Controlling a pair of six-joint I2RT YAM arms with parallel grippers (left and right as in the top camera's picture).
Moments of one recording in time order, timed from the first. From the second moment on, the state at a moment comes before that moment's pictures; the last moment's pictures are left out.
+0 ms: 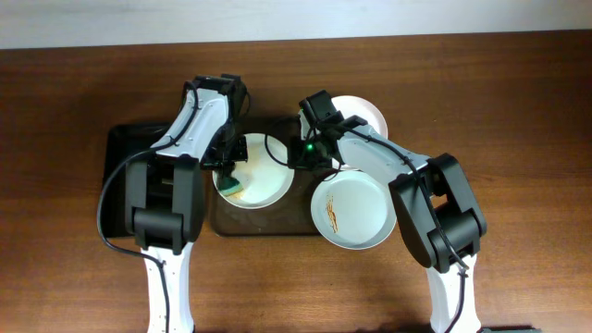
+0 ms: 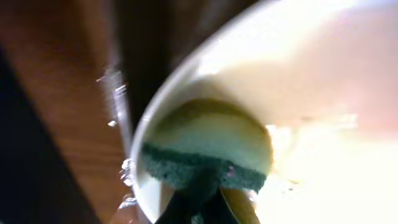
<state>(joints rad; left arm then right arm) -0.22 2.32 1.86 -1.34 -0.07 -0.30 0.46 2.18 1.50 -0.47 -0.39 0.50</state>
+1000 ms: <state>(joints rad) -0.25 2.35 2.46 -1.47 -0.19 -0.41 0.45 2.18 1.50 -0.49 -0.37 0.52</state>
